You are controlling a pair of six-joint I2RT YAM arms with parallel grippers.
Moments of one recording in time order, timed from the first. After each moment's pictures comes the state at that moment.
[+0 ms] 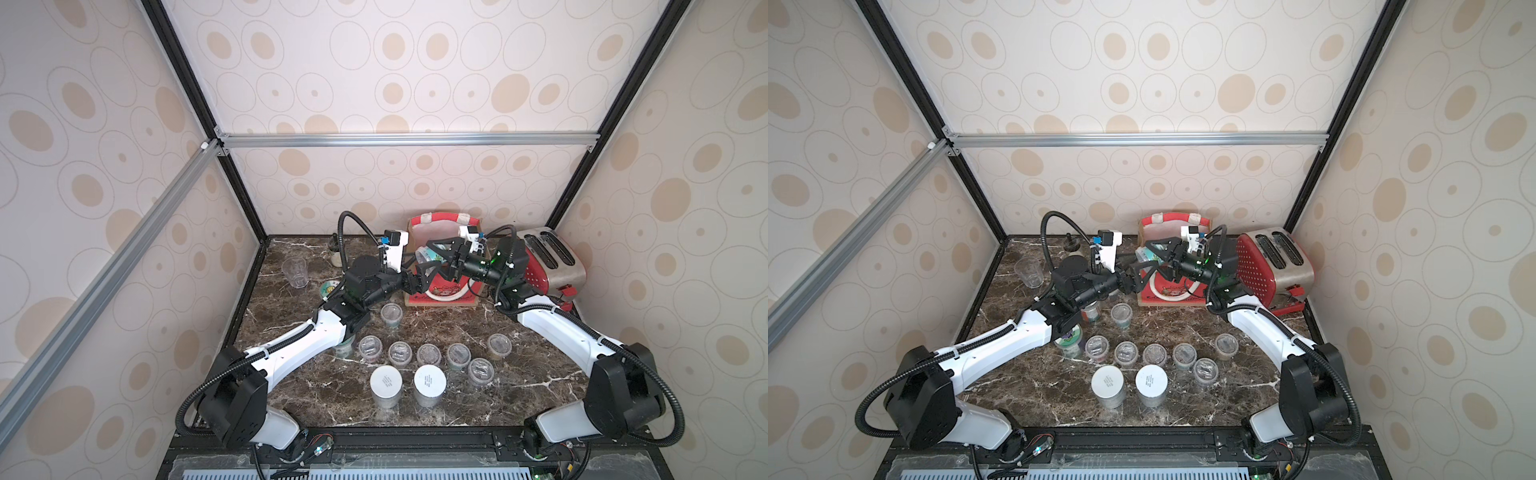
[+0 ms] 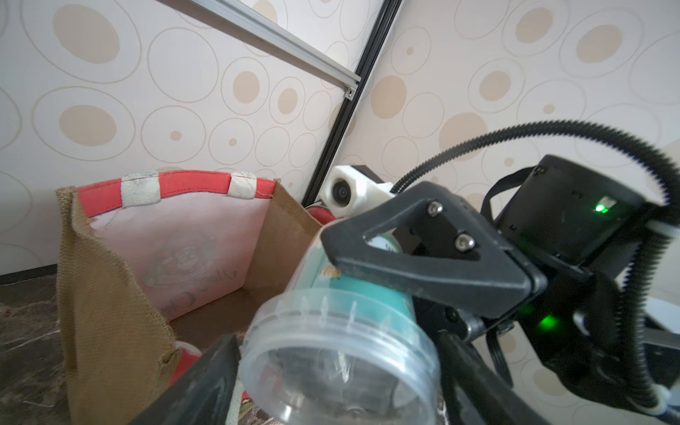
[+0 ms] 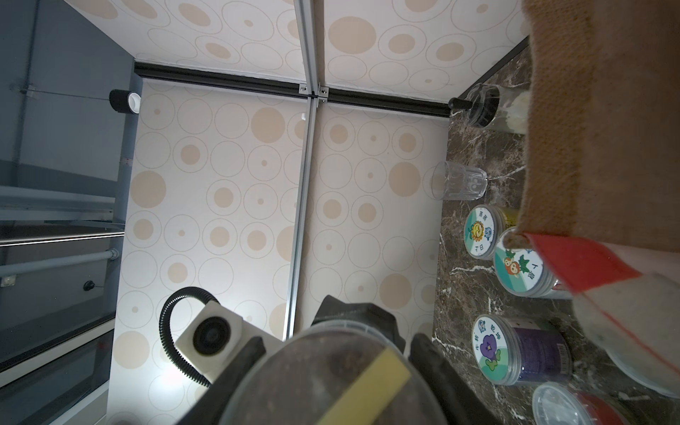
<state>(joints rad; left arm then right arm) -0.67 1.45 1.05 0.43 0.27 -0.43 0.36 1.46 1.05 0.43 -0.77 1.45</state>
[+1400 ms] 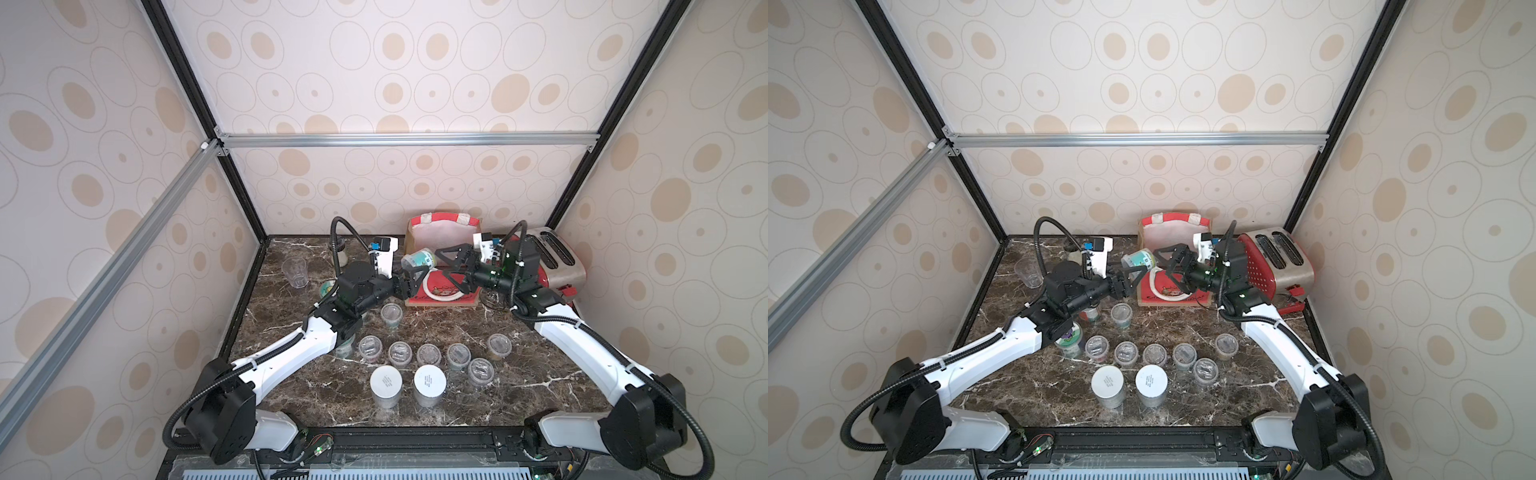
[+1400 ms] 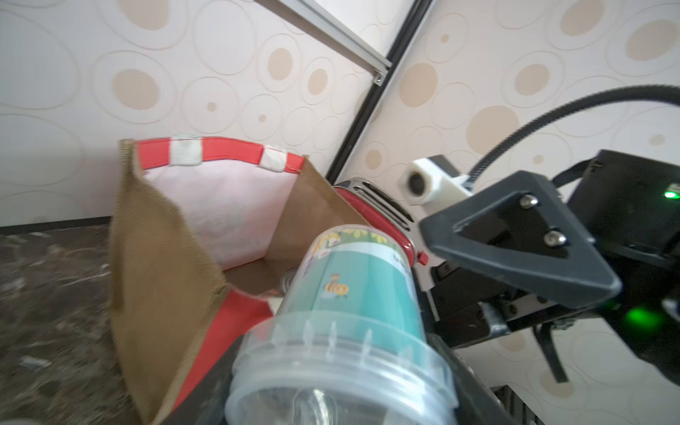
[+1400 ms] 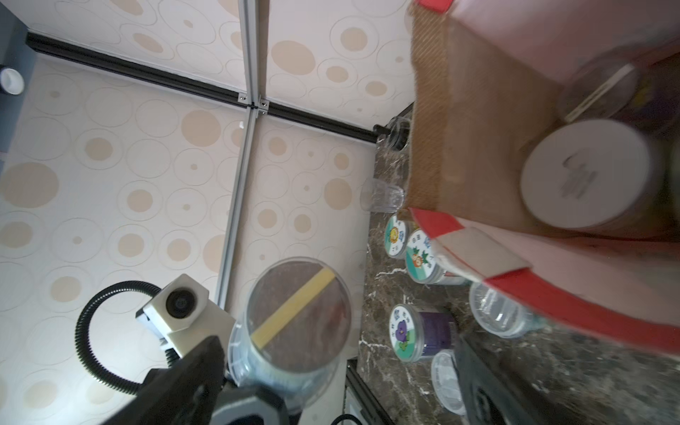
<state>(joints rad) -0.65 1.33 0.95 0.28 0.15 -0.47 0.32 1.27 1.05 -0.05 -0.62 1.08</state>
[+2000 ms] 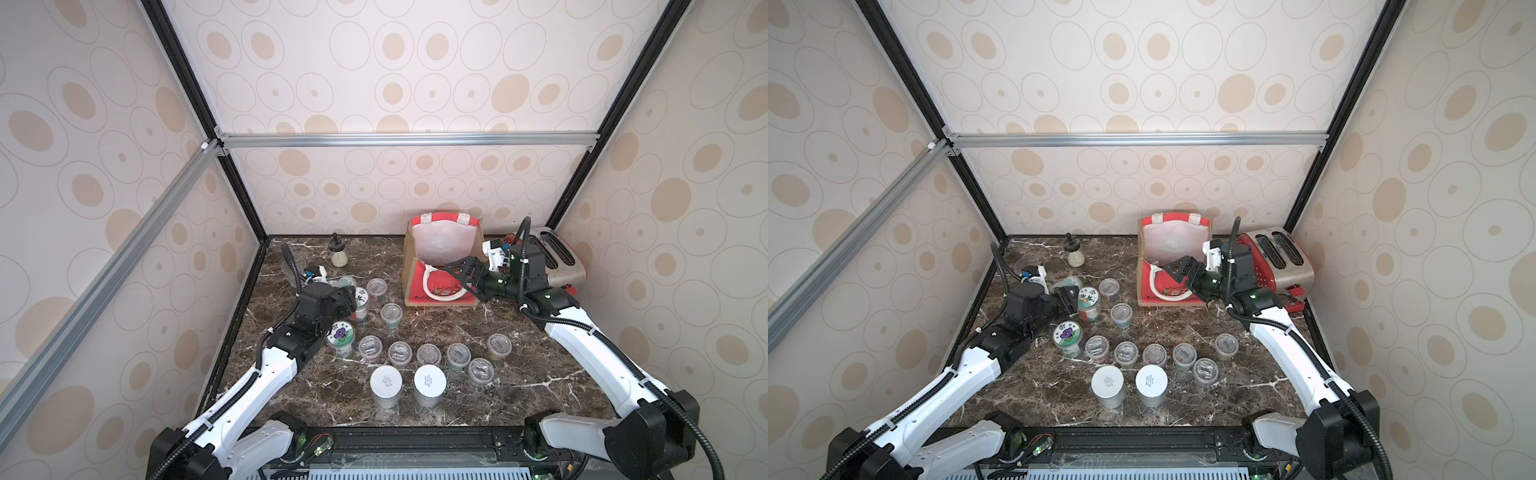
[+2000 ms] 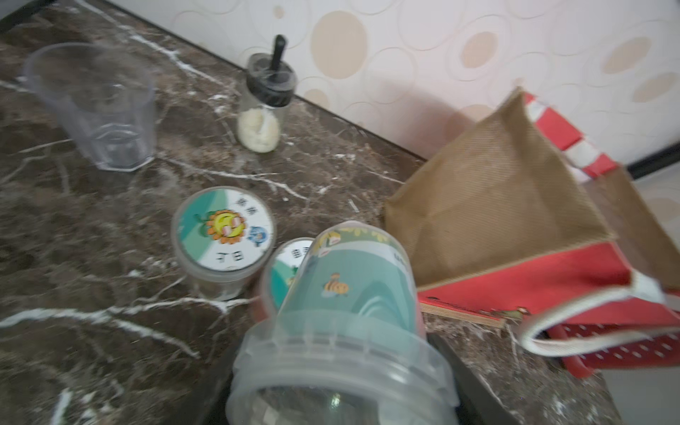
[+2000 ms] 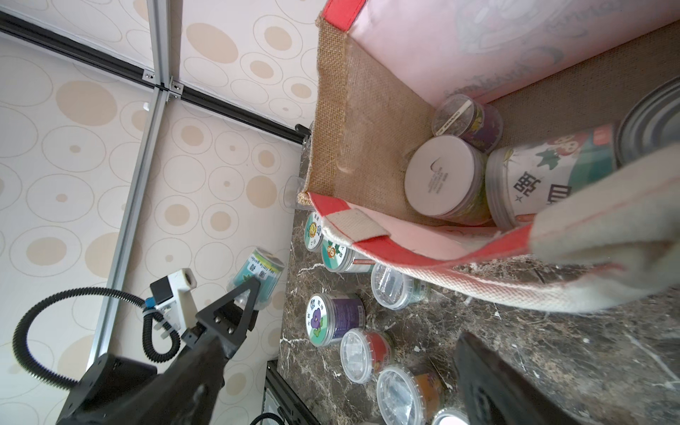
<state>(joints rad) -0.37 1.04 0.74 -0.23 -0.18 -0.64 0.29 1.24 1.08 -0.33 -0.53 0.83</state>
